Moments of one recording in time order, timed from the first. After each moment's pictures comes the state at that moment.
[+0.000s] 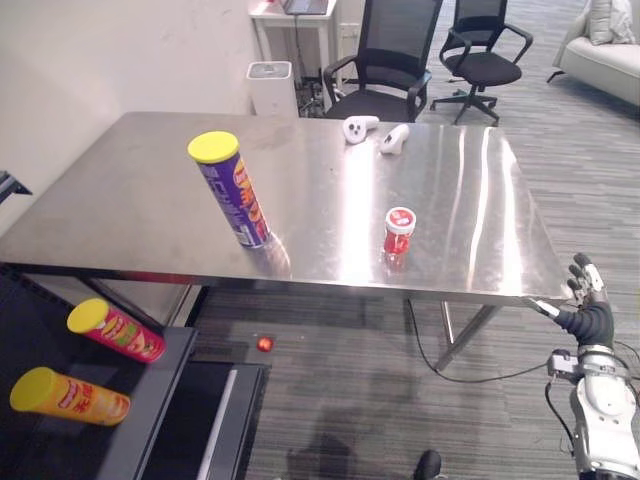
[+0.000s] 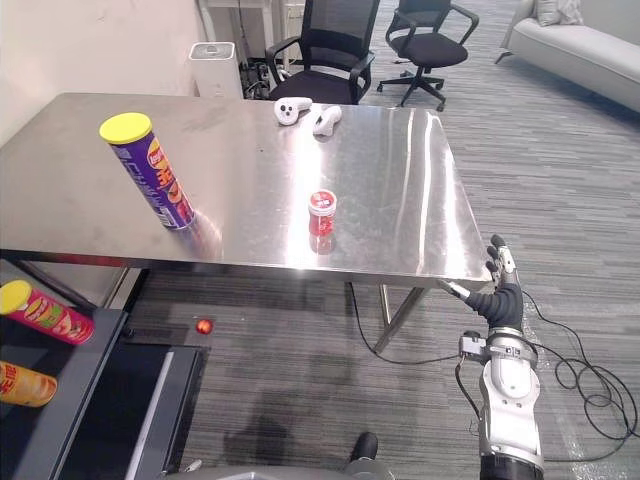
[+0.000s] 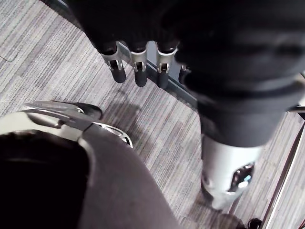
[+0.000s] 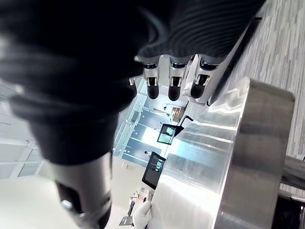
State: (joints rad) left arm 0.22 0.08 0.26 1.17 -0.26 -0.19 -0.09; right arm 0.07 -0.28 -0.34 0.06 0.00 -0.26 -0.01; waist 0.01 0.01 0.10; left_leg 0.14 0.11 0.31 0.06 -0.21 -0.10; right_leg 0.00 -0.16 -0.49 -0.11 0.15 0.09
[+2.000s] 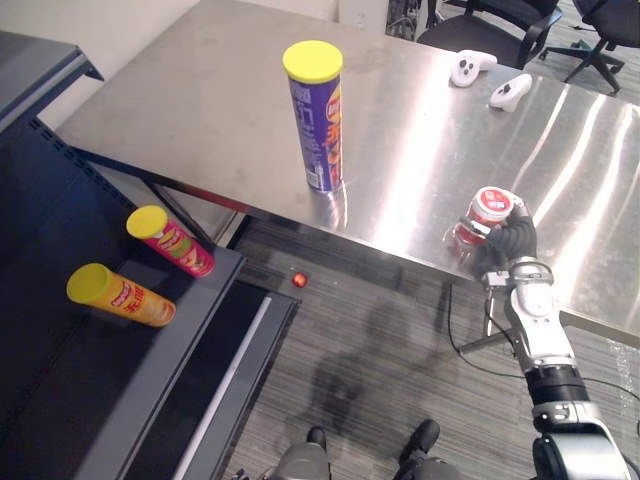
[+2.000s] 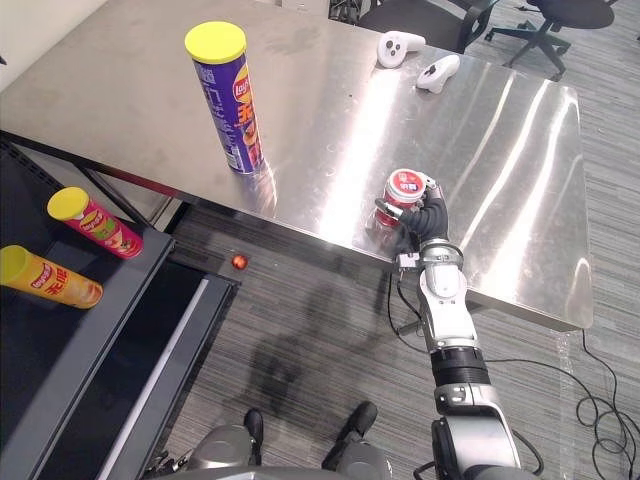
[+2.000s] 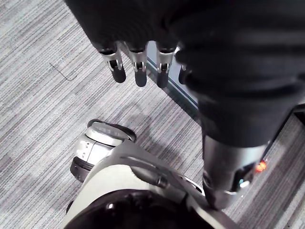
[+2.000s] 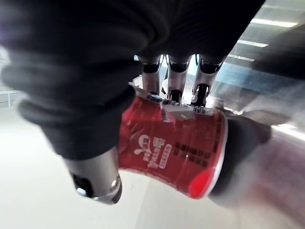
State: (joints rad) left arm 0.22 0.11 0.20 1.10 -0.26 -0.19 -0.05; right arm -0.42 -0.30 -0.10 0.34 0.04 -0.24 -0.07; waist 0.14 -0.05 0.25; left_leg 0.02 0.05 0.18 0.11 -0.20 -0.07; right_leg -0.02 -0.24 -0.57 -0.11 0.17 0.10
